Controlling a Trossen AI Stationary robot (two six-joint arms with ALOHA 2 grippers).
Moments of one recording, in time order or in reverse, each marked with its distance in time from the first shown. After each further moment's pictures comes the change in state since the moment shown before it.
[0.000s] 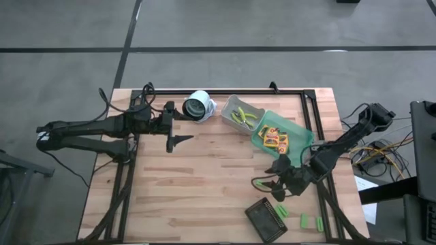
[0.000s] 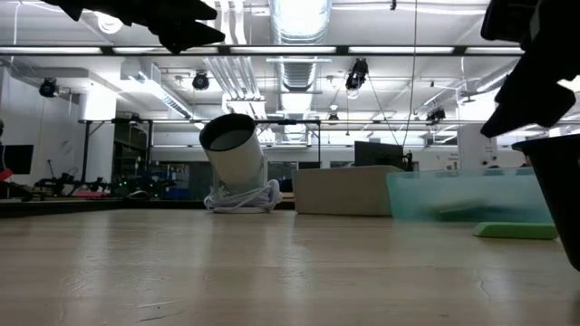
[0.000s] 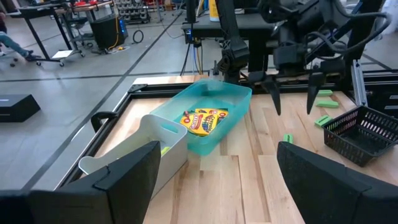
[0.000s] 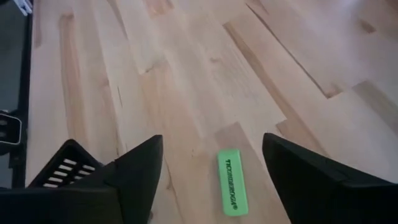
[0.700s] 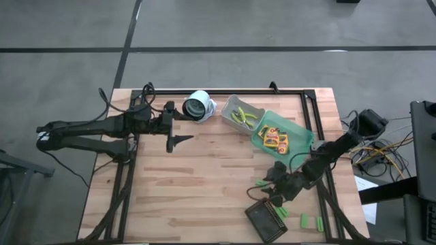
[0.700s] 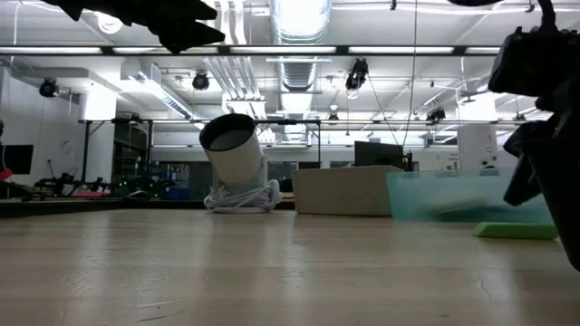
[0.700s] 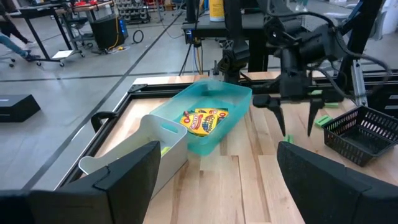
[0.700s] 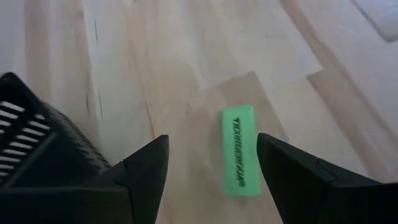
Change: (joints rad) left arm 0.000 0.000 0.000 0.000 0.000 0.000; right arm 0.003 0.207 -0.078 0.207 -0.101 -0.041
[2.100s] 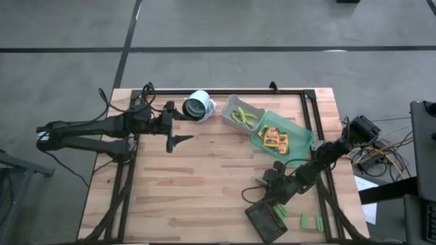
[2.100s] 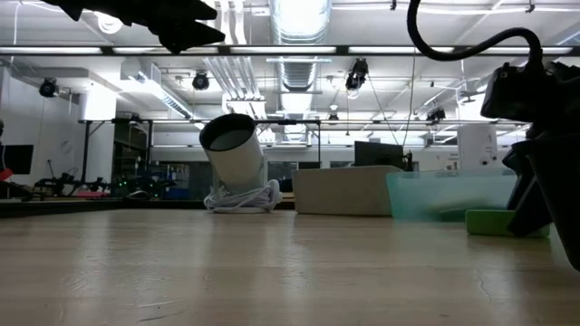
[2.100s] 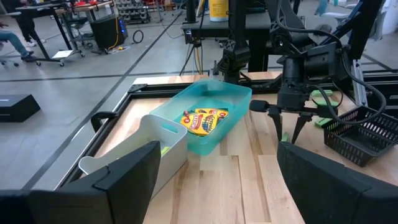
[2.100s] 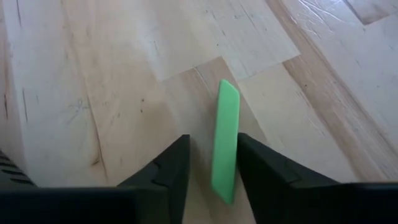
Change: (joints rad) left arm 0.000 0.000 0.000 0.000 0.000 0.000; right arm 0.000 0.152 0.048 -0.052 0.060 0.054
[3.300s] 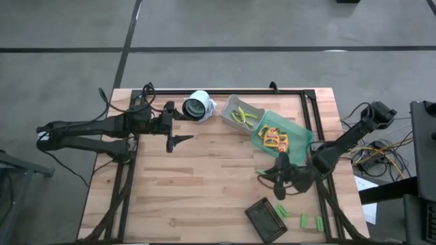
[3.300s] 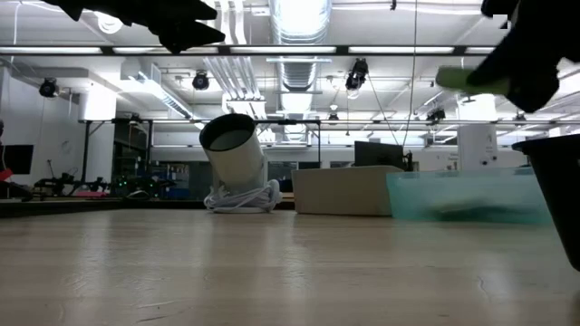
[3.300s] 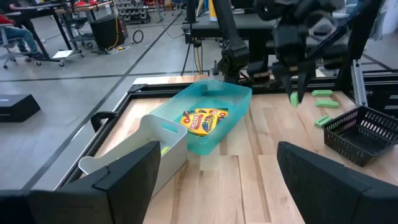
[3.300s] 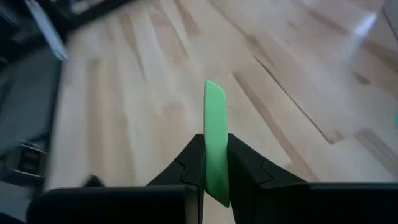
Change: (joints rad) left arm 0.000 0.000 0.000 0.000 0.000 0.000; right arm 0.004 -0.432 0.000 -0.027 0.151 -0.109
